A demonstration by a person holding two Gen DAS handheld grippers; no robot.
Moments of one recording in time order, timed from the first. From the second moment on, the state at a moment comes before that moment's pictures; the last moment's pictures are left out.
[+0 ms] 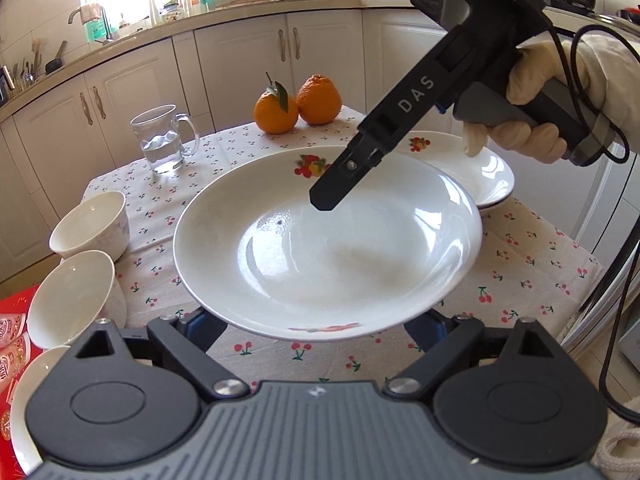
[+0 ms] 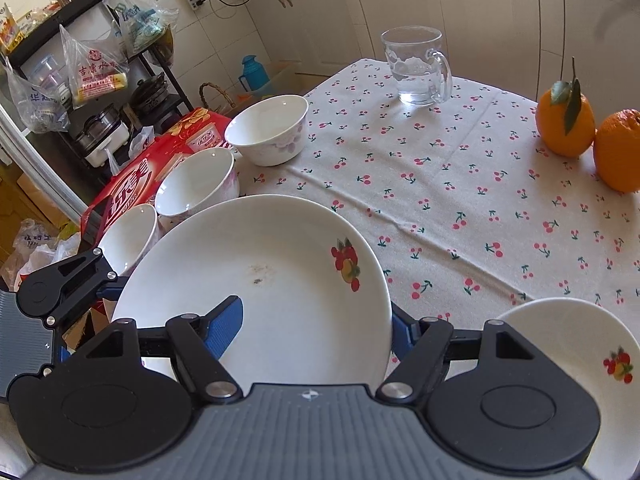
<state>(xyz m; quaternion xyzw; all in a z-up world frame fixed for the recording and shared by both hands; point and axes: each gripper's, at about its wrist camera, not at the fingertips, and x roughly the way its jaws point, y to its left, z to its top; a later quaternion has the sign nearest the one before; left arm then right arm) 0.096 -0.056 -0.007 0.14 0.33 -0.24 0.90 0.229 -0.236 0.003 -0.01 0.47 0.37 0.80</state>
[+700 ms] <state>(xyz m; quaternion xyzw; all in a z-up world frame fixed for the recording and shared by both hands) 0.120 -0.128 -0.011 0.17 0.32 -0.34 0.87 0.207 -0.334 0.003 0.03 0.45 0.29 0.84</state>
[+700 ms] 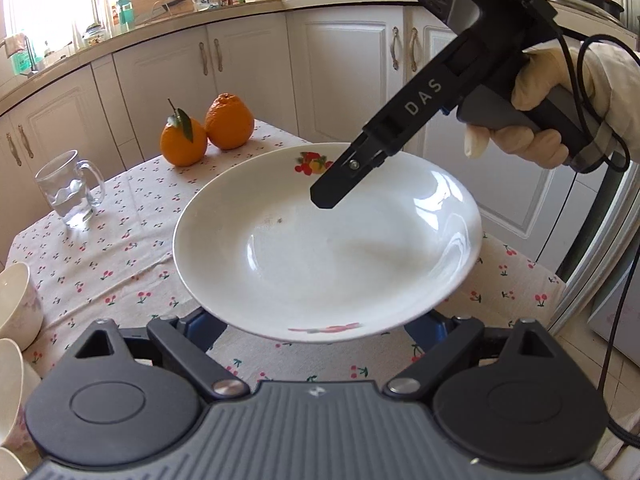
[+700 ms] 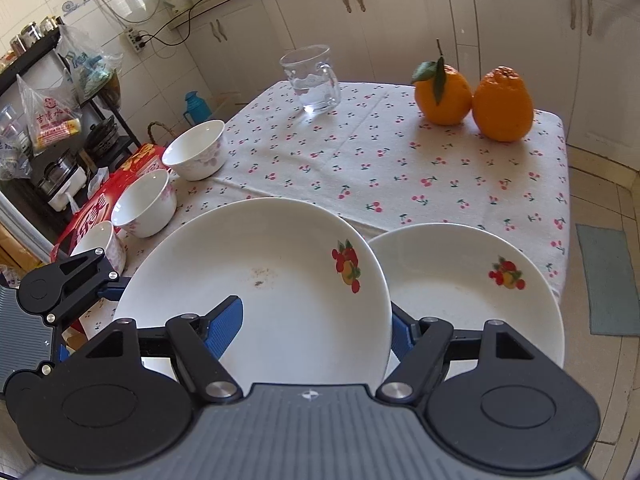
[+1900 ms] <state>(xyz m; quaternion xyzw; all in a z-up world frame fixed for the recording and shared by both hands) 0.170 -0.180 -0.029 0.21 0.34 -0.38 0.84 0.227 -0.403 -0.034 0.08 0.46 0.22 0.85</state>
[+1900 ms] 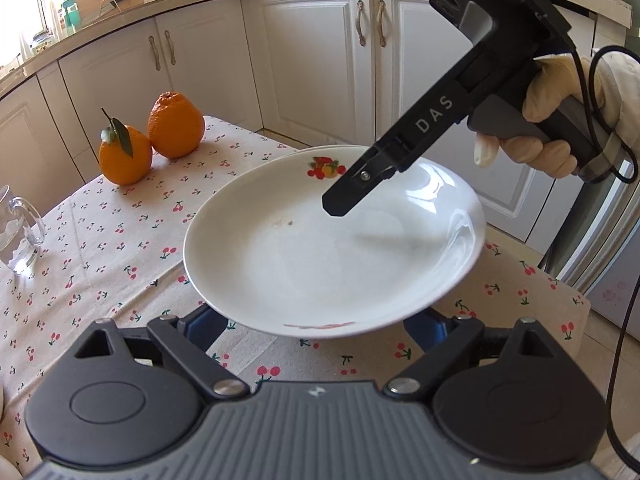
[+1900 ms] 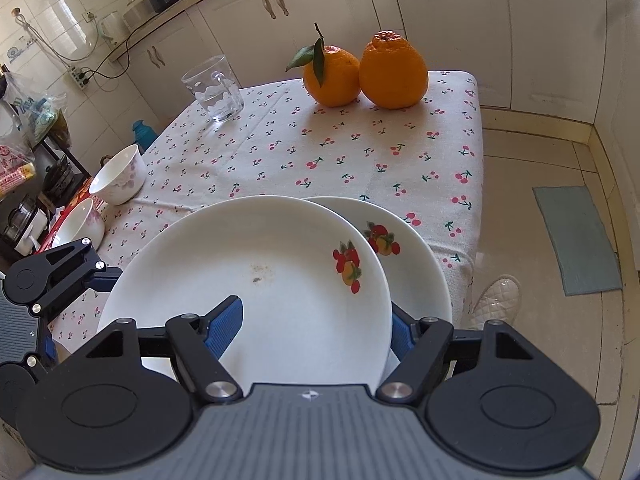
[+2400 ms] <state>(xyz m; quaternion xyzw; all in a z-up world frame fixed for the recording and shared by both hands) 0.169 -0.180 -0.029 0.22 0.33 -0.40 0.83 0.208 -0.416 -0.035 0.09 0.46 0.21 0.86</state>
